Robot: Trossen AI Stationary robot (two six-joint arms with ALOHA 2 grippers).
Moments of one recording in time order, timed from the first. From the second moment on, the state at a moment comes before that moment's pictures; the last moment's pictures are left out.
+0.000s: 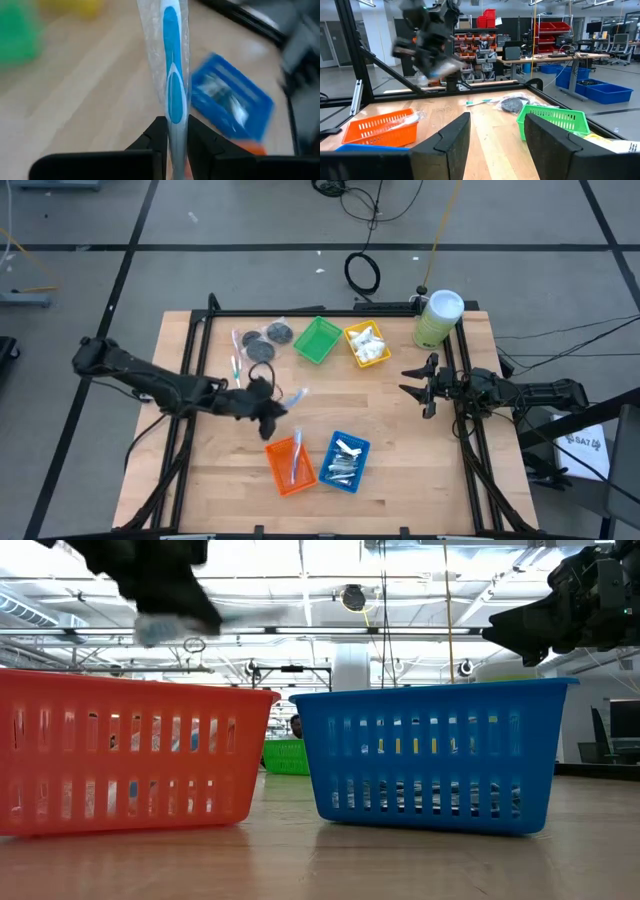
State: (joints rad) left arm -0.29 1.16 0.71 -0.17 -0.27 -0.64; right arm 0.00 0.13 0.01 0.19 0.16 0.04
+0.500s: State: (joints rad) left arm -0.43 1.22 0.75 0.01 -0.20 0.49; right arm 0.00 0.13 0.01 0.19 0.16 0.04
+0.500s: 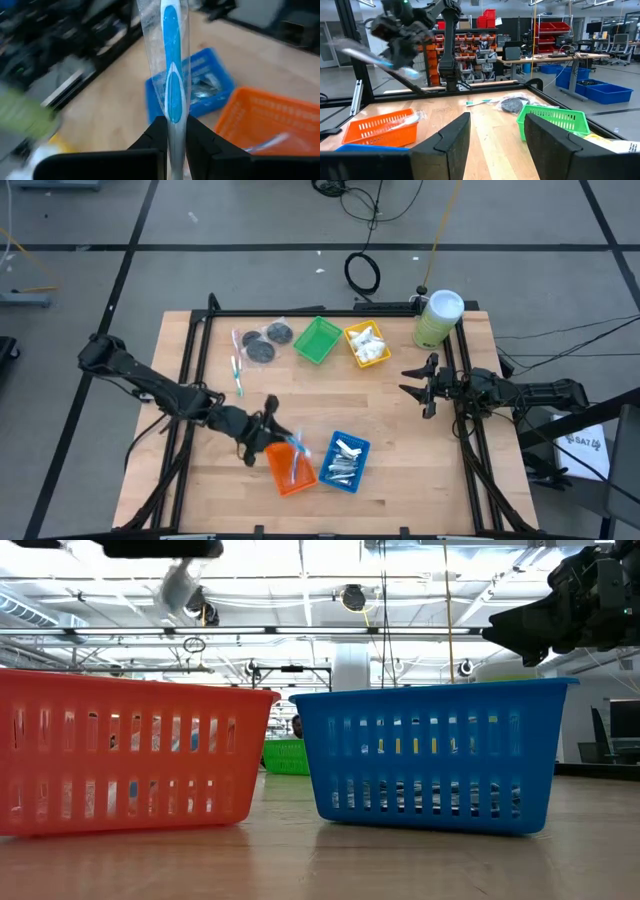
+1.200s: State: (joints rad) left arm -0.43 1.48 0.75 0.08 -0.08 0.13; right arm 0.00 0.13 0.01 0.19 0.16 0.04
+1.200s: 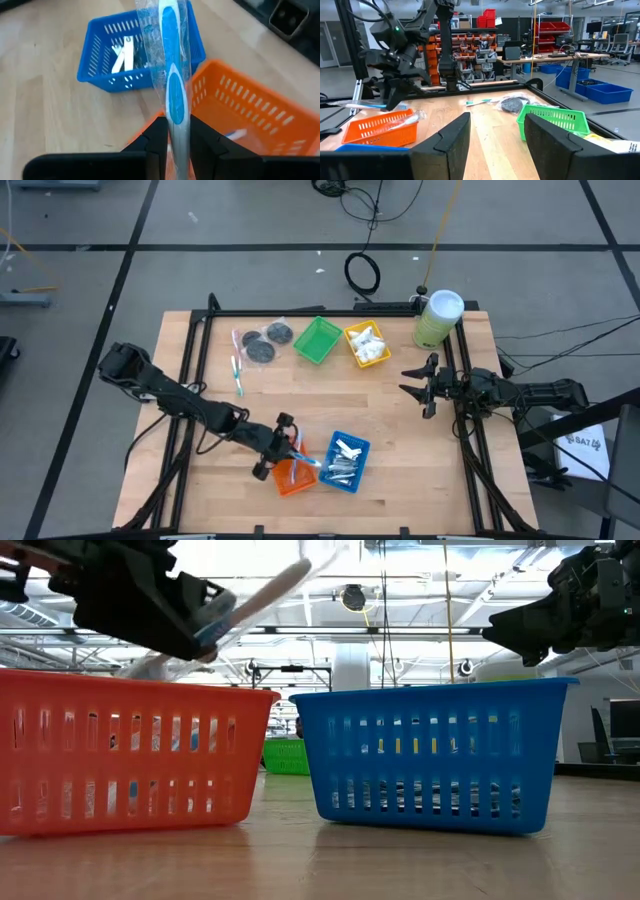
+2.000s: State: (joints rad) left arm -0.53 1.49 0.74 0.22 -0.55 -1.17; right arm 0.00 0.13 0.01 0.19 0.16 0.04
